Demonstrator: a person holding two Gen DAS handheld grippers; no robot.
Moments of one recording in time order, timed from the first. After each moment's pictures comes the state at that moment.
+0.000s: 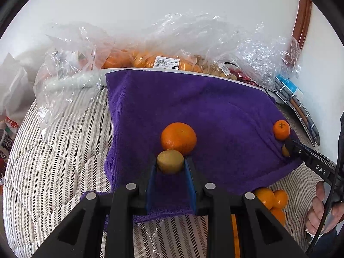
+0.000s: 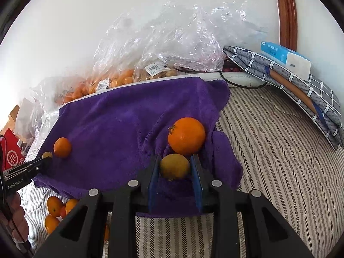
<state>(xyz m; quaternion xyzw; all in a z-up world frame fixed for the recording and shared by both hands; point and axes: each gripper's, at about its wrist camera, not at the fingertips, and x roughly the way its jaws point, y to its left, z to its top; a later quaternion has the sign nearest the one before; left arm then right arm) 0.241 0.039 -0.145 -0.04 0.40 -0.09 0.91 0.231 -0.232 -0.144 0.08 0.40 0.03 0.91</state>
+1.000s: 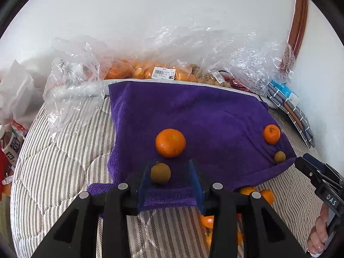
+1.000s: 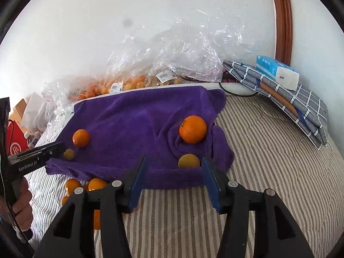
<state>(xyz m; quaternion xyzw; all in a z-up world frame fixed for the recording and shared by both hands) 0.219 0.038 -0.122 -0.04 0.39 -0.08 0.92 0.173 -0.213 -0.107 0.05 0.38 0.03 0.92</state>
